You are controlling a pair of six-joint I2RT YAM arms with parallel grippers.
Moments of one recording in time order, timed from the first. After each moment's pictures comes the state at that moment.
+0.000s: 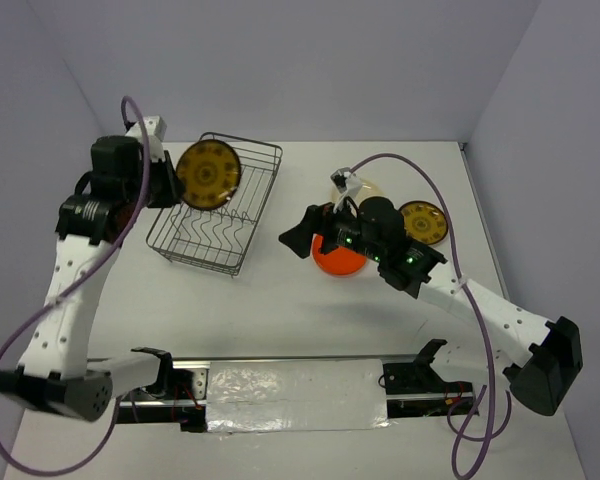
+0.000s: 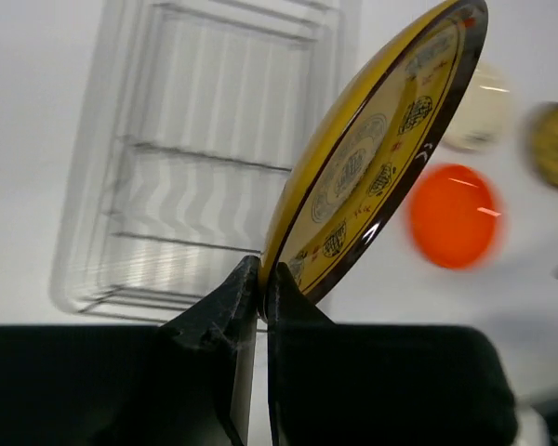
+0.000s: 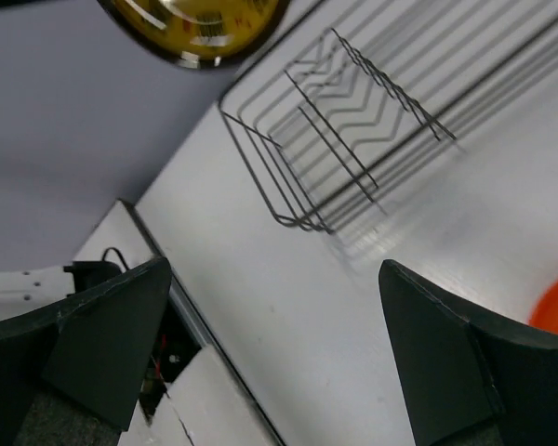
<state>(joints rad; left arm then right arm) -0.14 1.22 1.53 -0.87 -0.03 -0.18 0.75 1.11 0.93 -0.05 -0.15 0.52</state>
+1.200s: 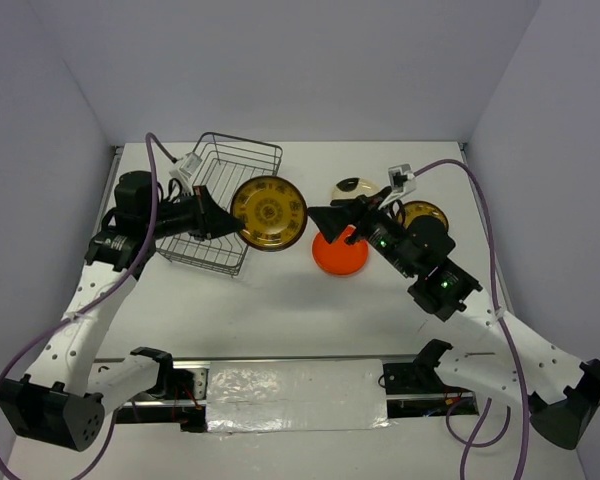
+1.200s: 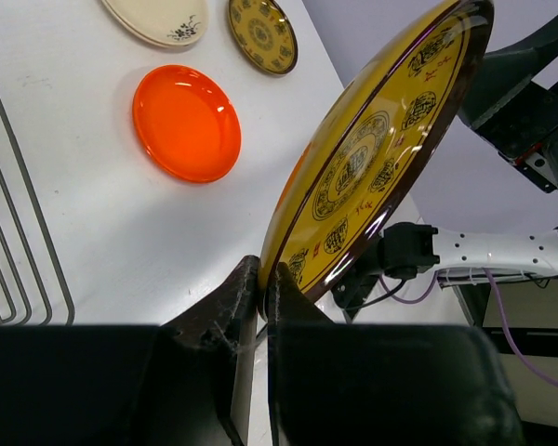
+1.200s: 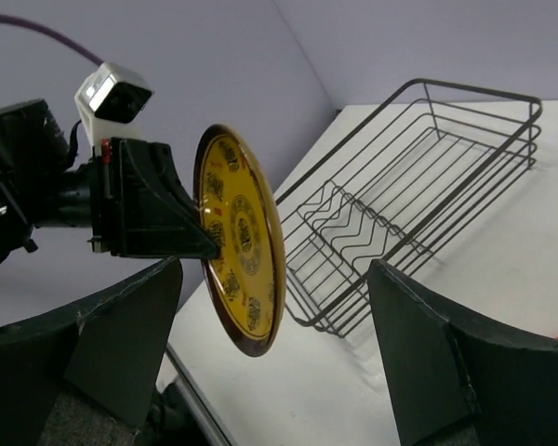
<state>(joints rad) -0.19 1.03 1.07 -0.43 0.76 -0.50 0.74 0.86 0.84 0.15 0.04 0.59</state>
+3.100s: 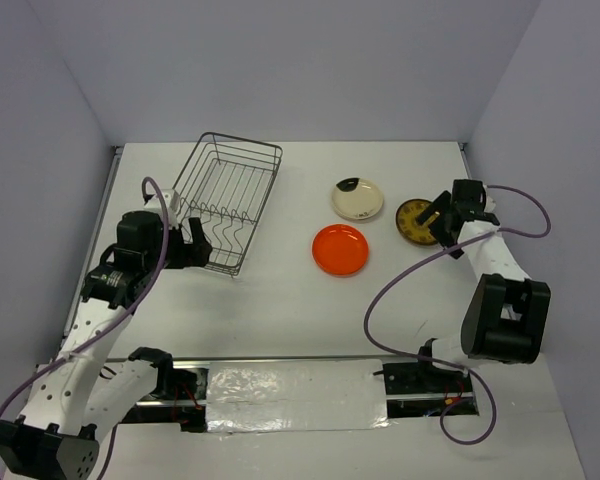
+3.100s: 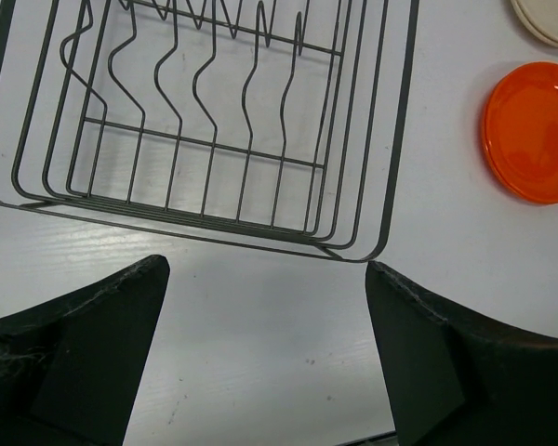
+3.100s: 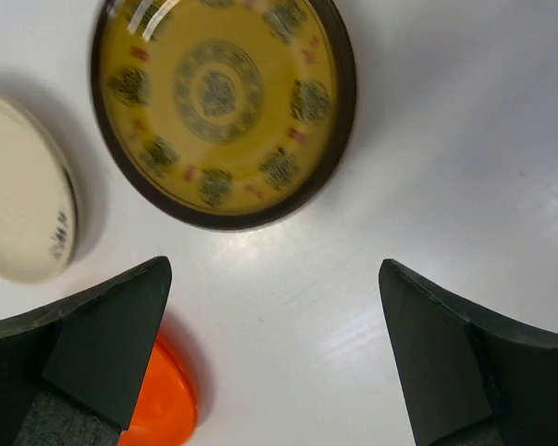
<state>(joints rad) -0.20 0.81 0.85 -0.62 0.04 -0.24 -0.20 1.42 0.95 -0.44 0.07 0.66</state>
